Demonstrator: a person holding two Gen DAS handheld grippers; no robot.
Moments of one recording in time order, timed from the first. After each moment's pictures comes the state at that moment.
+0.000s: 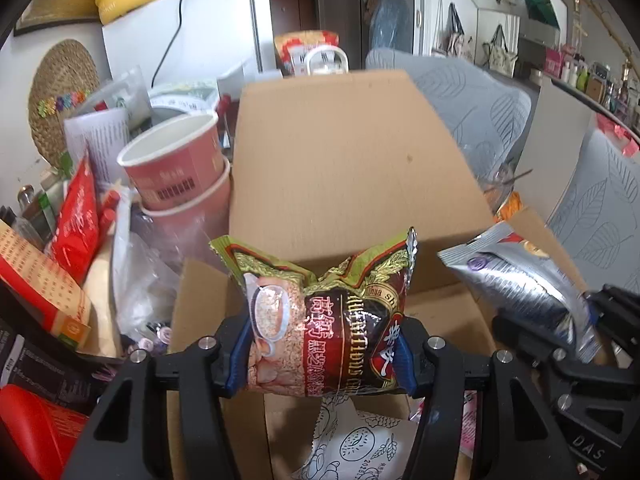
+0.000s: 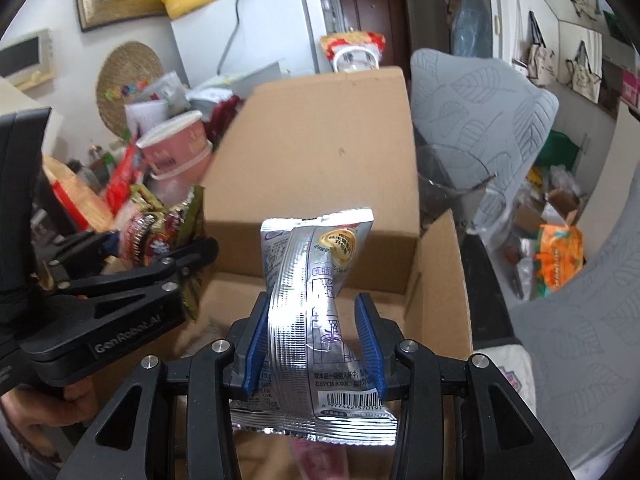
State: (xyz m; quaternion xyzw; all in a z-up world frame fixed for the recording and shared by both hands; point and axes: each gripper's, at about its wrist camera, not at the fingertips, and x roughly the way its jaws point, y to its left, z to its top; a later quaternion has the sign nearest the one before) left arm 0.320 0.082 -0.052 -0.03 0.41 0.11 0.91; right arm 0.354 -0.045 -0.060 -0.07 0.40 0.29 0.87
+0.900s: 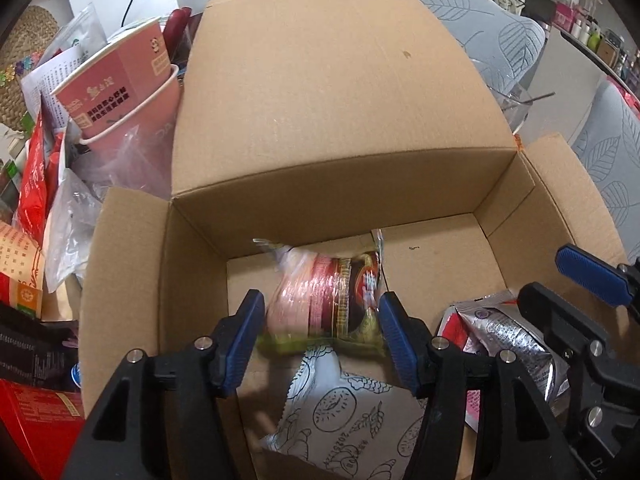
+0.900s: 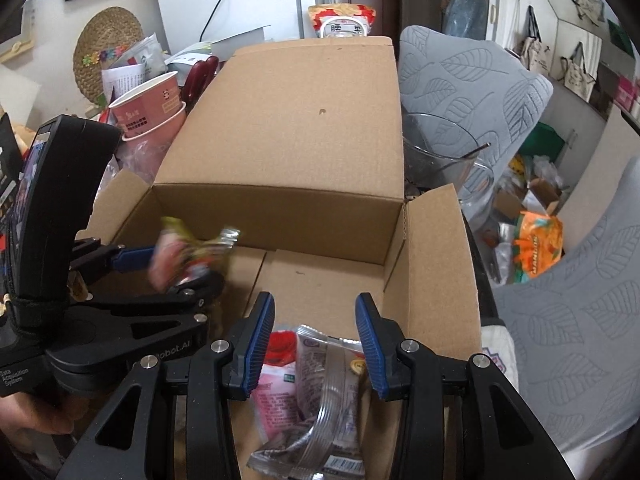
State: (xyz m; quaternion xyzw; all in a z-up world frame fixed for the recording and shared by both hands) left arm 0.344 0.067 -0.099 -0.04 0.52 0.09 0.85; right arm 0.357 -0.043 -0.073 -0.10 0.43 0.27 0.85
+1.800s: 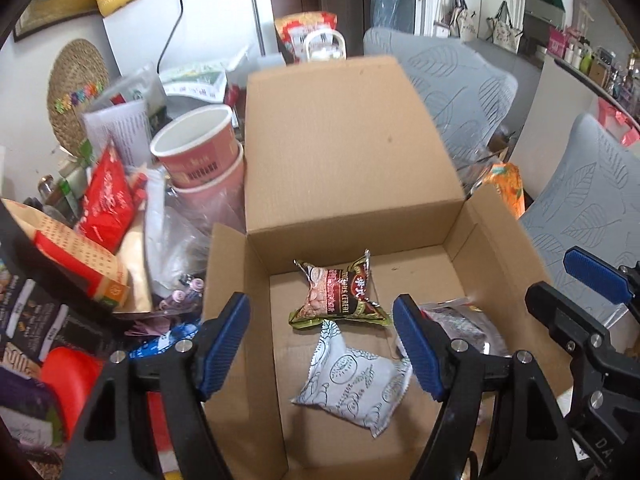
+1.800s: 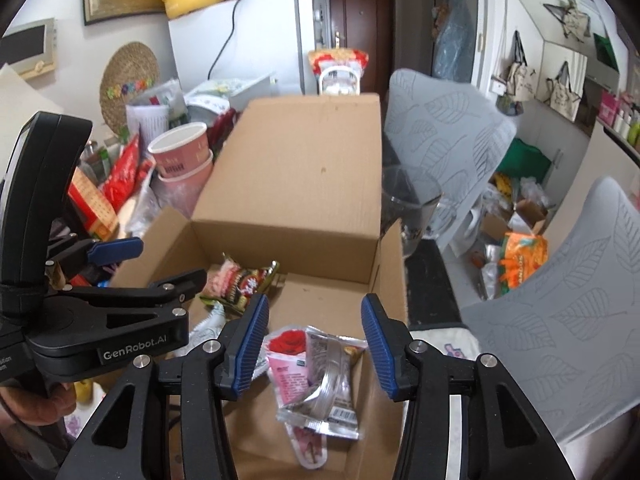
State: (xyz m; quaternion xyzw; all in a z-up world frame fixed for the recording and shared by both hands) left arm 0.281 0.061 0.003 -0.03 0.45 0.11 0.88; right arm 0.307 -0.065 0.000 -0.09 0.38 0.26 0.88
